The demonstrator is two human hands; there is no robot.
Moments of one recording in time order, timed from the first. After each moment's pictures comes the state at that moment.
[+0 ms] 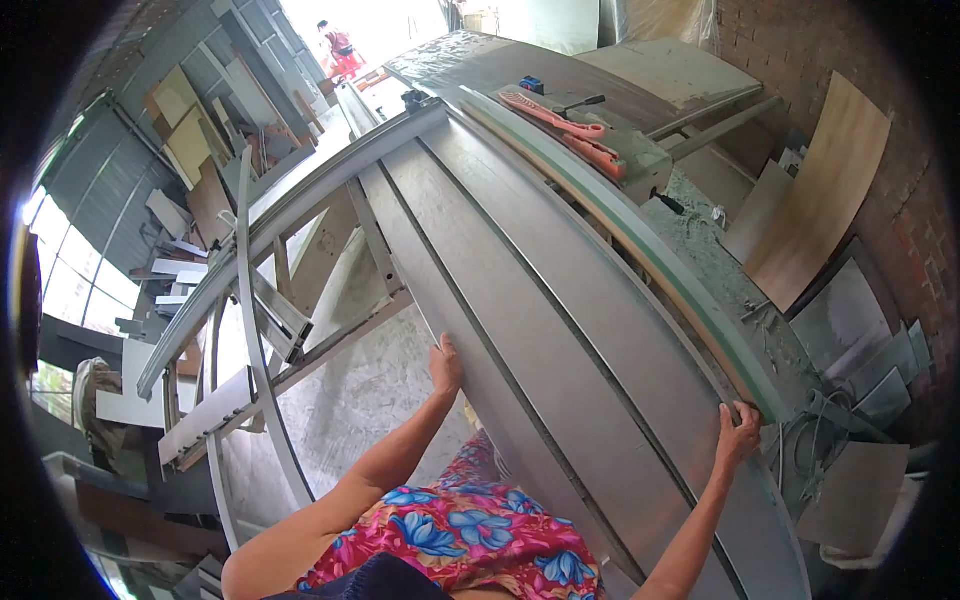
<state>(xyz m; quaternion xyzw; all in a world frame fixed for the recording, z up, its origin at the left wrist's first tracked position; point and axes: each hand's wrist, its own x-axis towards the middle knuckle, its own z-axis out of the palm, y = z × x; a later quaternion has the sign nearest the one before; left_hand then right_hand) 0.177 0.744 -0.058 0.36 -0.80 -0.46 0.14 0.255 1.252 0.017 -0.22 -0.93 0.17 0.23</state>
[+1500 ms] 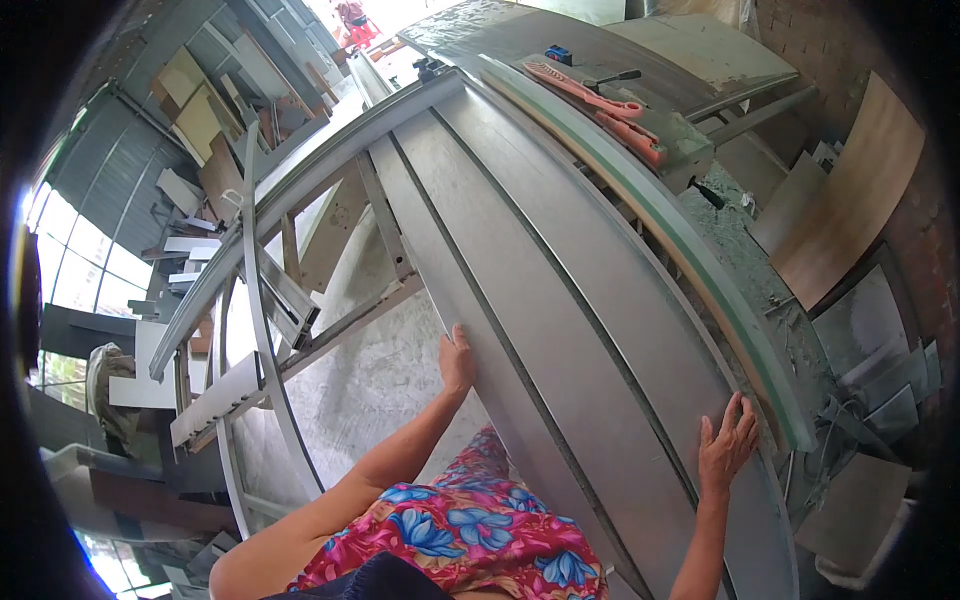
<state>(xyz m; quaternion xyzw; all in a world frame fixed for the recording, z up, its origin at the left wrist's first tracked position) 0.185 0.728 -0.055 0.37 -0.80 -0.46 0.14 0.266 1.159 0.021 -0.04 -0.98 -0.01 0.20</state>
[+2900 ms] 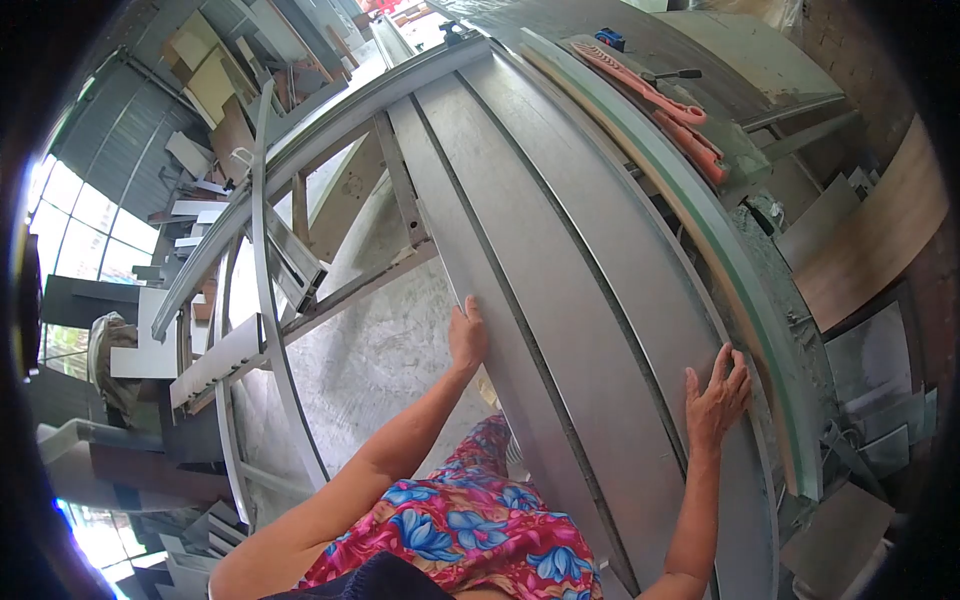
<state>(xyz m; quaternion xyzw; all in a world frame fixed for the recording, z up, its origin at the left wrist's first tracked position) 0.145 0.678 -0.057 0.38 -0.80 -0.45 0.13 0.169 1.051 0.015 -0.01 -0.97 -0.01 0.23</state>
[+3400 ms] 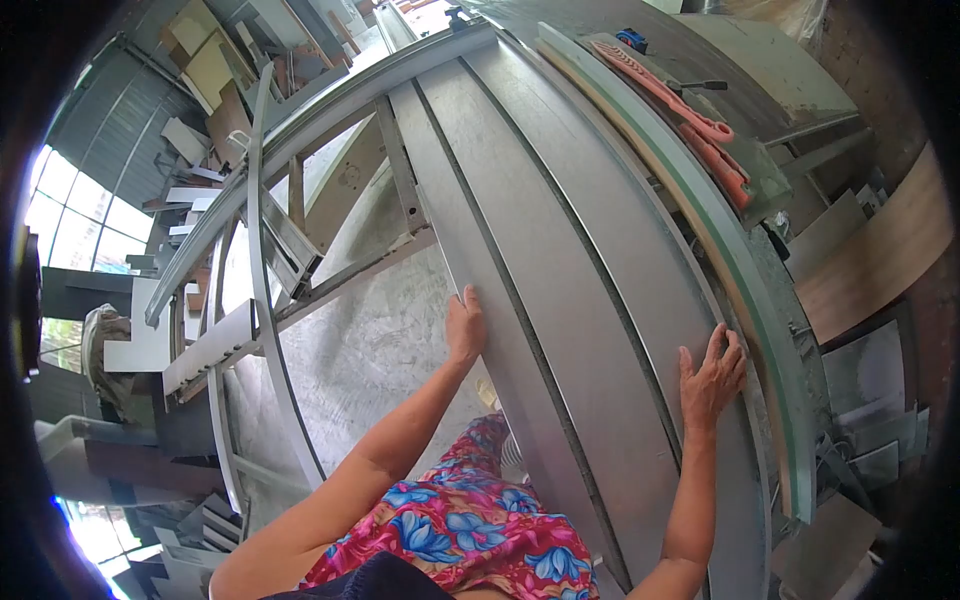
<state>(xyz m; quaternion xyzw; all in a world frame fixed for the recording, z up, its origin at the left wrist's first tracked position) 0.112 0.642 -0.053 0.38 -0.79 -0.45 0.14 0.112 0.996 0.022 0.01 -0.96 -0.04 0.26</state>
